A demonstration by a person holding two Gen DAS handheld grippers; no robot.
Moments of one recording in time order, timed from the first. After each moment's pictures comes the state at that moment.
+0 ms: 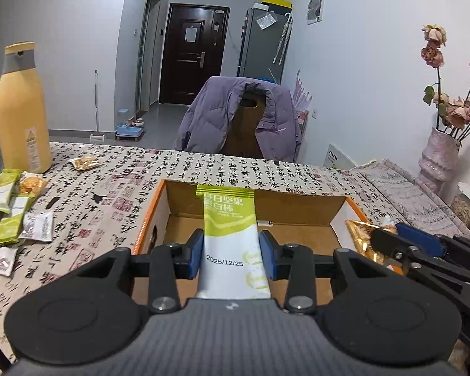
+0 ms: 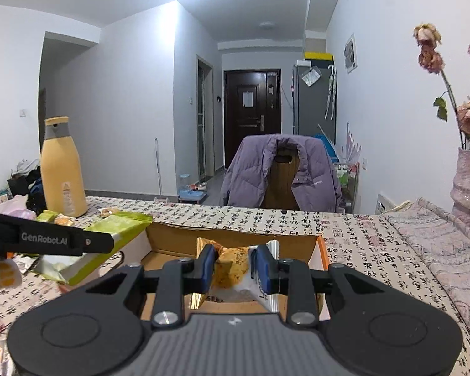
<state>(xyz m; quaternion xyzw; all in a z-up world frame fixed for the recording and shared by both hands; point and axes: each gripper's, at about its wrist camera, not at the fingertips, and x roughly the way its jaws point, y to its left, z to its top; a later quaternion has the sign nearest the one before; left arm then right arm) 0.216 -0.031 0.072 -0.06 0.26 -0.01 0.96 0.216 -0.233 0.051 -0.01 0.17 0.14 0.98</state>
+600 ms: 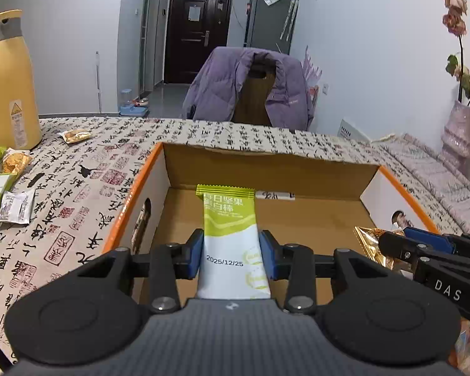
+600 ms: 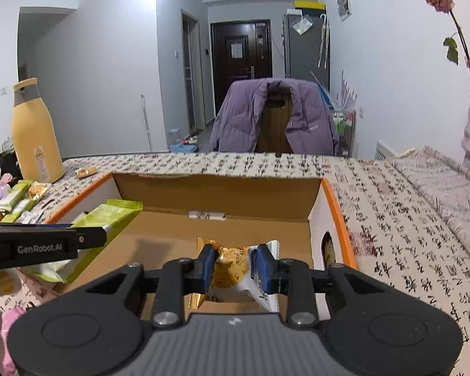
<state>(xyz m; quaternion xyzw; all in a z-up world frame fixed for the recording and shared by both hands) 0.262 -0.028 0.013 -0.05 0.30 0.00 0.95 0.268 -0.232 0.001 0.00 0.26 0.13 0.96</state>
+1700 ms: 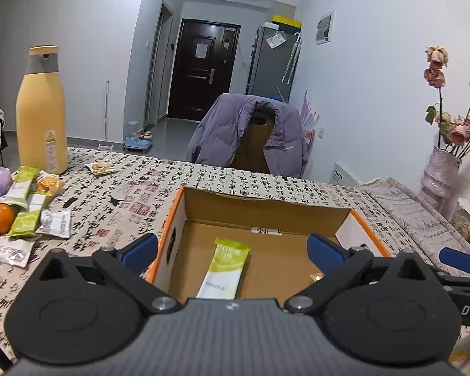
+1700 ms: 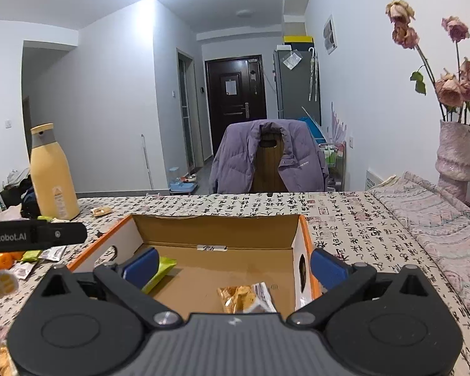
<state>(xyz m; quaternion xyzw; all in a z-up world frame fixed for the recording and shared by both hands) 0.173 -0.010 0.072 -0.08 0.22 0.00 0.97 0.179 -0.260 0.050 0.03 0.18 0.12 0.98</state>
